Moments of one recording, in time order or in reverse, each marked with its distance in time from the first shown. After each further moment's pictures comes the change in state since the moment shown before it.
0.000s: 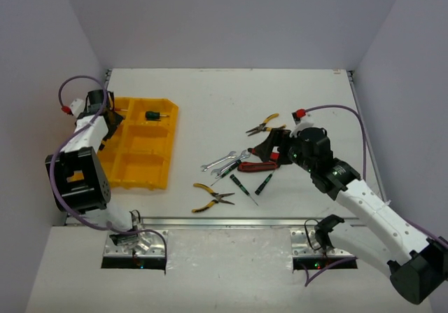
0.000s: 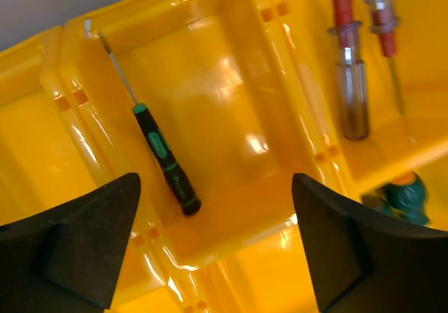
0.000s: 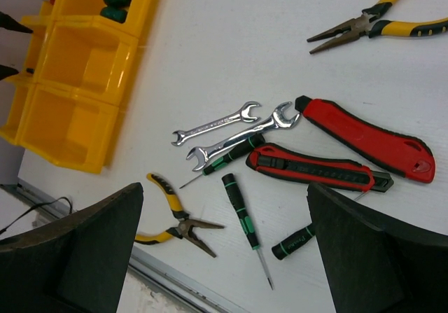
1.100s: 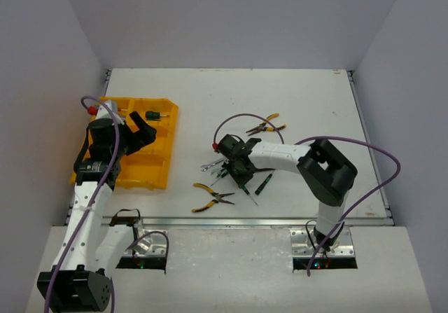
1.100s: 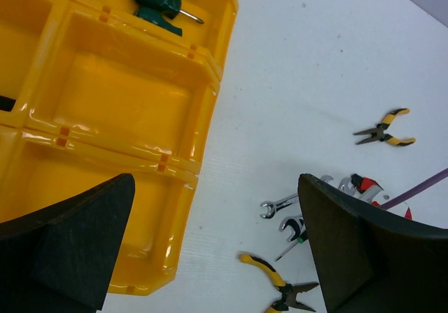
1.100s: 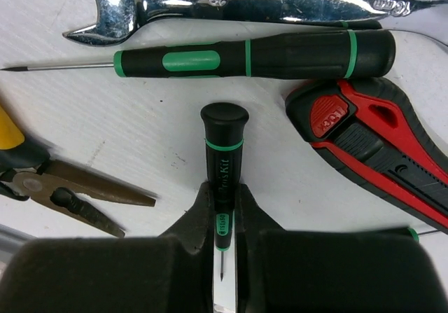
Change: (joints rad) left arm -0.222 -0.792 -0.340 0.033 0.562 0.332; right arm 0.327 0.990 0.430 -0.320 0.069 -0.342
